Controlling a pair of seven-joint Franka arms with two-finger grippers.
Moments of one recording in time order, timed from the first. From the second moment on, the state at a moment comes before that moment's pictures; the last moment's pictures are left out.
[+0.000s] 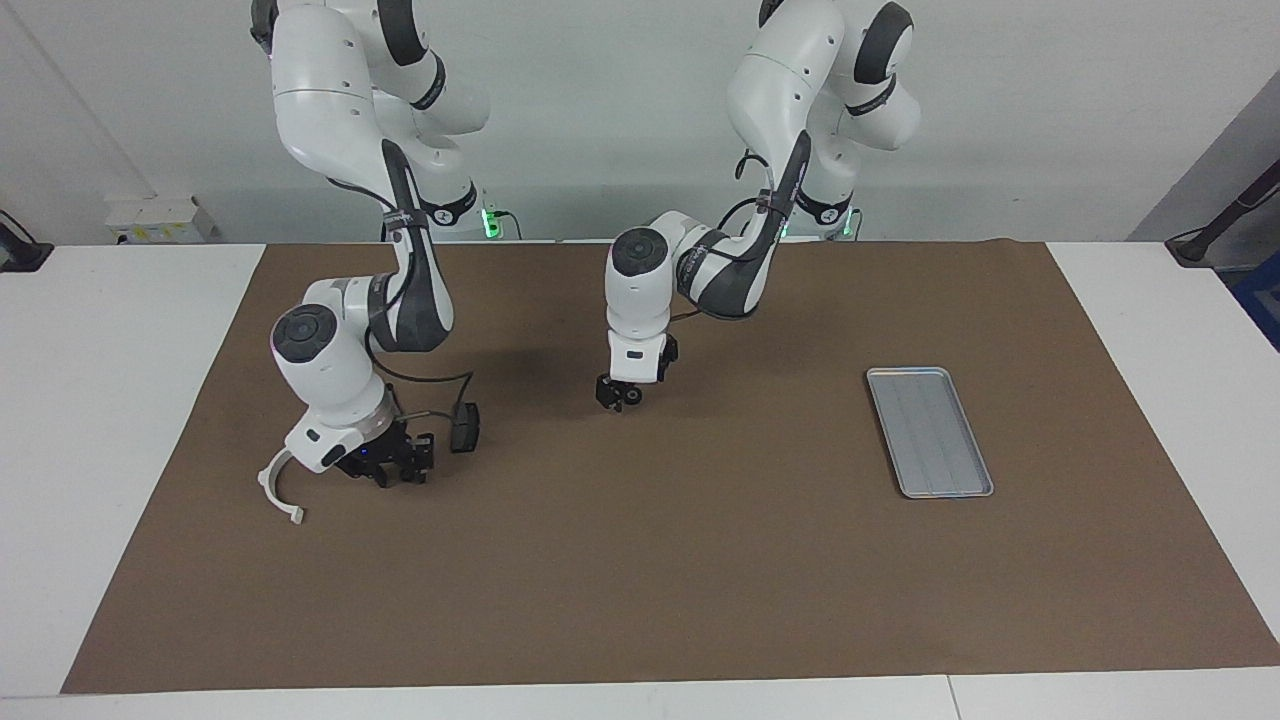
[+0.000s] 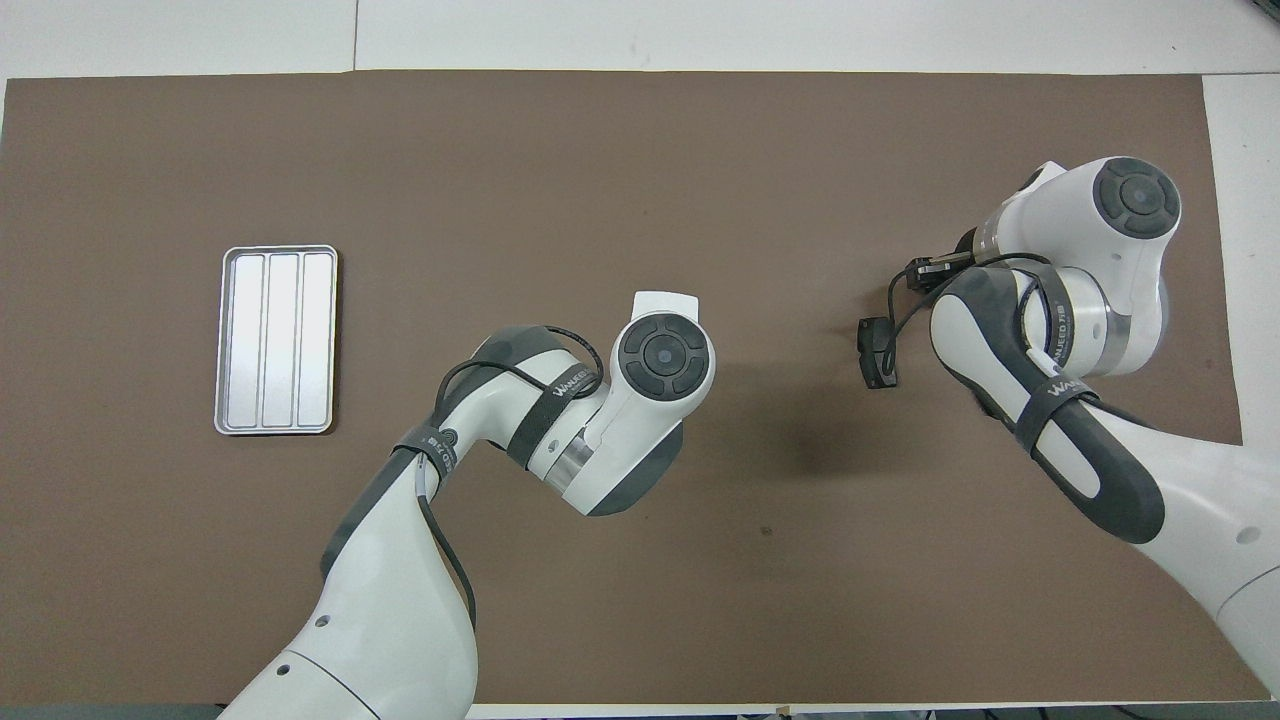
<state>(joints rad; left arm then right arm) -0.73 0.49 -0.05 -1.74 0.01 2.23 -1.38 -0.01 0.43 0.04 -1.87 0.00 2.36 -0.05</state>
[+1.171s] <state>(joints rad) -0.74 0.50 -0.05 -1.73 0.03 2.24 -1.39 -0.01 0.43 0.04 -1.87 0.00 2.36 -0.09</state>
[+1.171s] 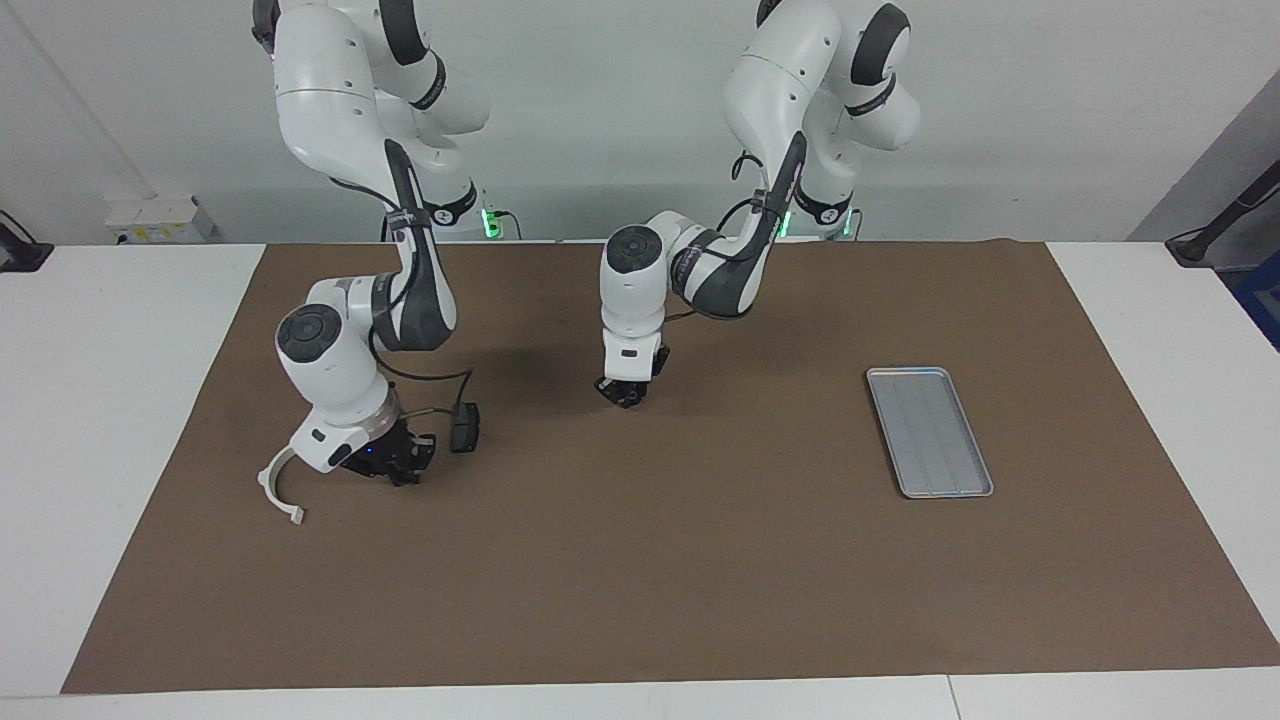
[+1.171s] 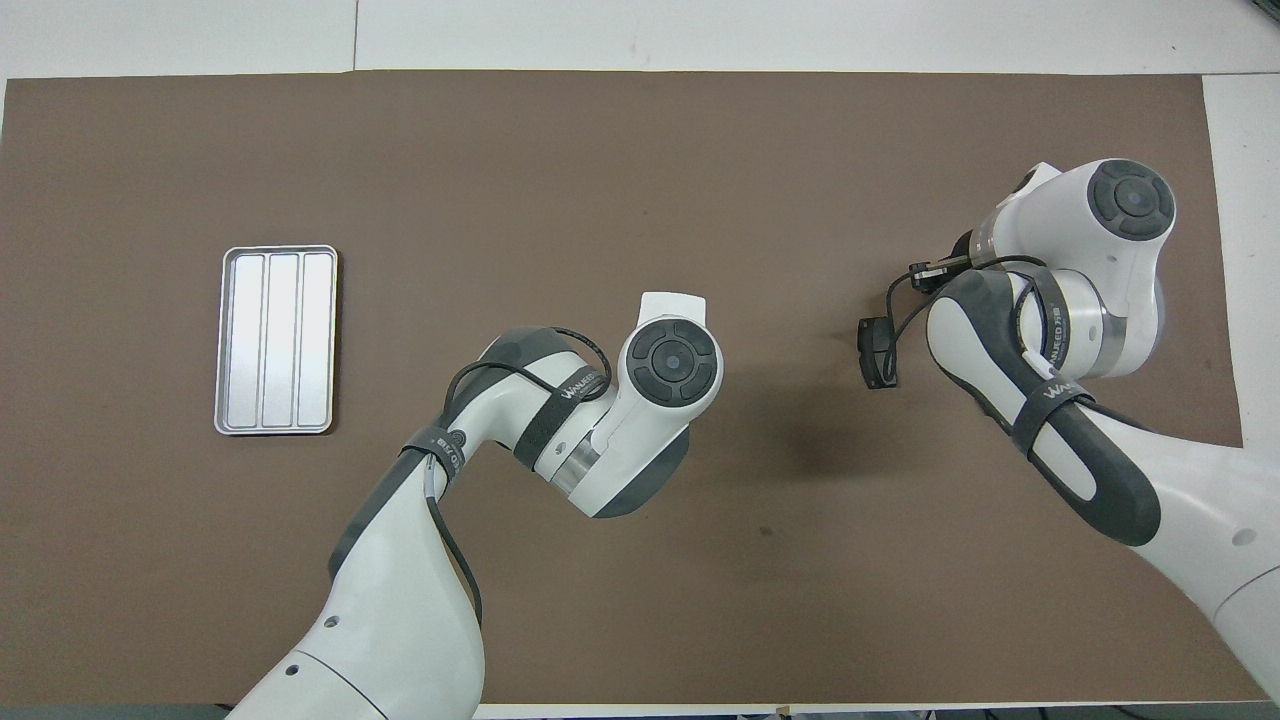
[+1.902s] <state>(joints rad) -0.51 0.29 0.03 -1.76 0.06 2.03 -1.01 0.01 0.42 0.08 -1.69 0.01 2.20 -0.04</state>
